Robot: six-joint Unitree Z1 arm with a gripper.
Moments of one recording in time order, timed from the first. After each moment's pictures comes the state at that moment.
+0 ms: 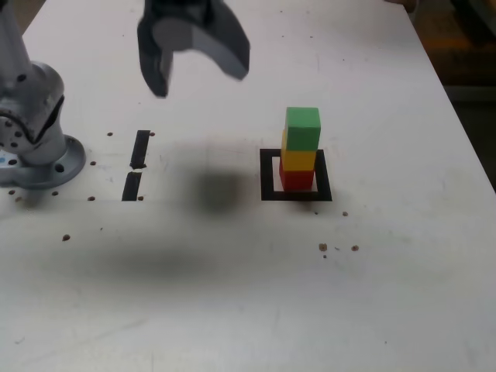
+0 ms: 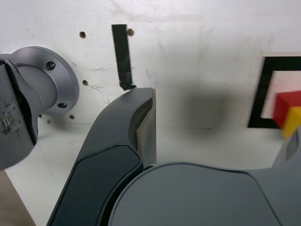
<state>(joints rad) -0.07 1.57 -1.24 1.36 0.09 -0.04</state>
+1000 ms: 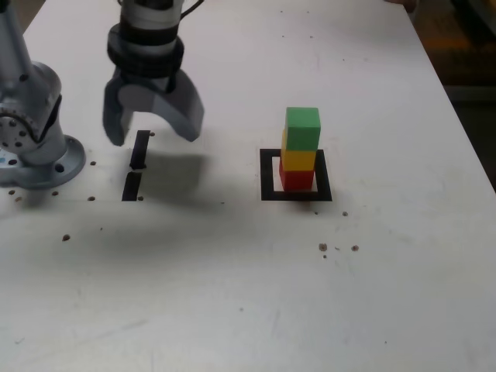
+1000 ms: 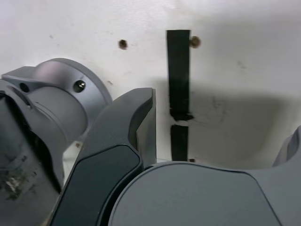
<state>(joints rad) 0.00 1.59 -0.85 1.11 0.05 0.07</state>
